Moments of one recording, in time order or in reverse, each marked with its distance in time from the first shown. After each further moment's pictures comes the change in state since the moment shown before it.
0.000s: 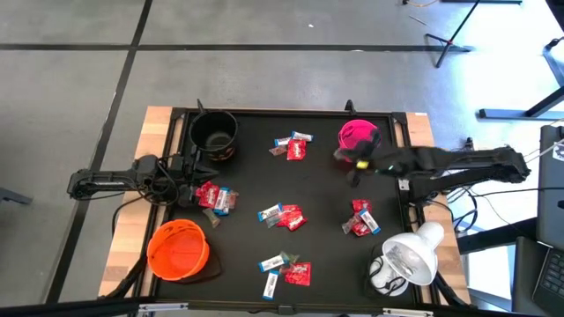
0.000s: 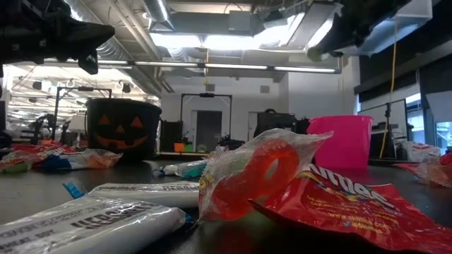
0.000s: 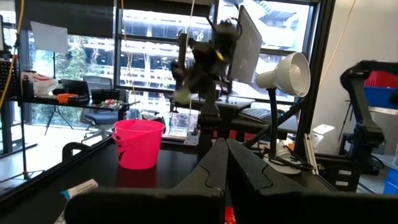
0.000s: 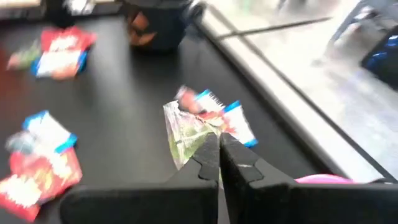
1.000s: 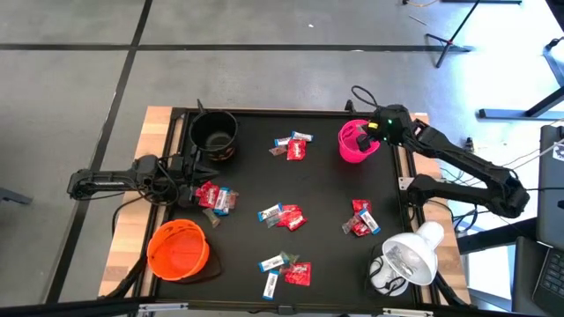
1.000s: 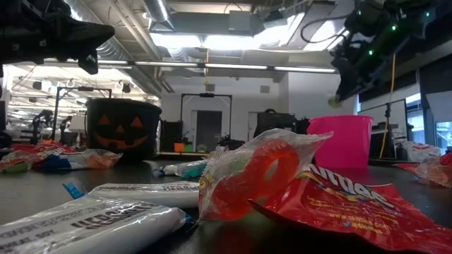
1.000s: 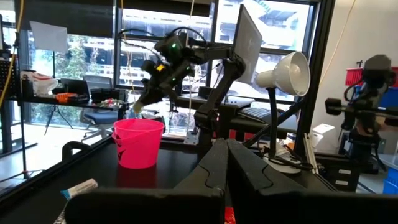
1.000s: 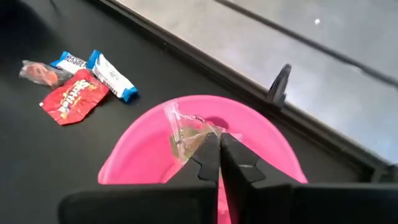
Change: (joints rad) left arm 0.000 0.000 0.000 0.000 0.000 0.000; right arm -0.749 -0.008 -0.135 -0.024 -0.399 -0.050
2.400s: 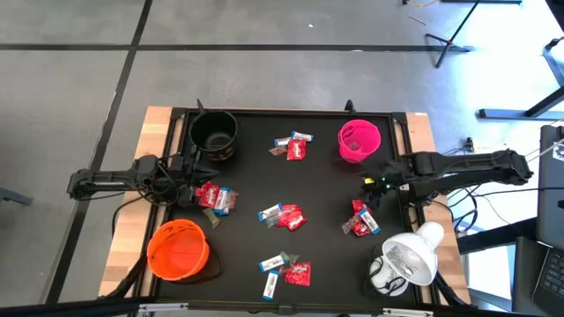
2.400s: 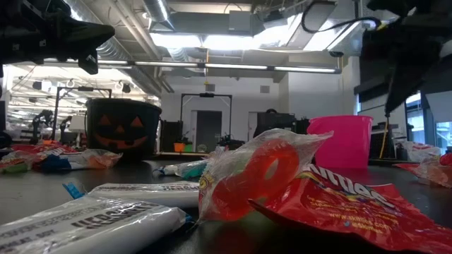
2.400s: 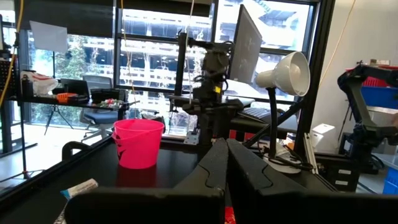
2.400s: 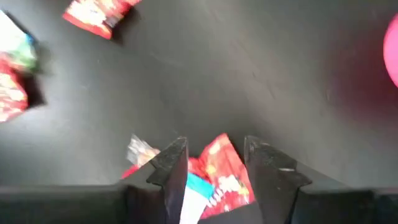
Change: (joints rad) left arm 0.000 0.000 0.000 0.000 0.000 0.000; right arm 0.766 -0.040 -0.018 -0.396 -0.135 0.453
